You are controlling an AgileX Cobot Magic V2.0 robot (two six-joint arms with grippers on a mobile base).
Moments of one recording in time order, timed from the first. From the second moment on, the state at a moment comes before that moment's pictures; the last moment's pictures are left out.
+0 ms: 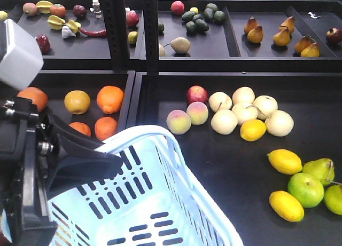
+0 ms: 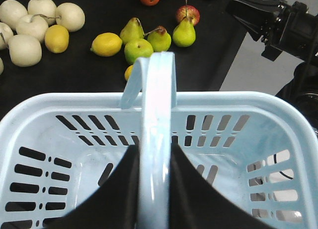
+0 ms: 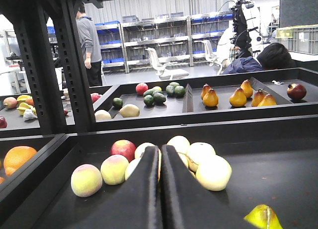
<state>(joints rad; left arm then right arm) -0.58 1.02 -1.14 -0.59 0.97 0.52 0.02 -0.01 0.03 -0.26 0.01 0.31</state>
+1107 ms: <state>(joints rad) -0.58 1.02 -1.14 -0.59 0.97 0.52 0.02 -0.01 0.03 -0.26 0.01 0.31</state>
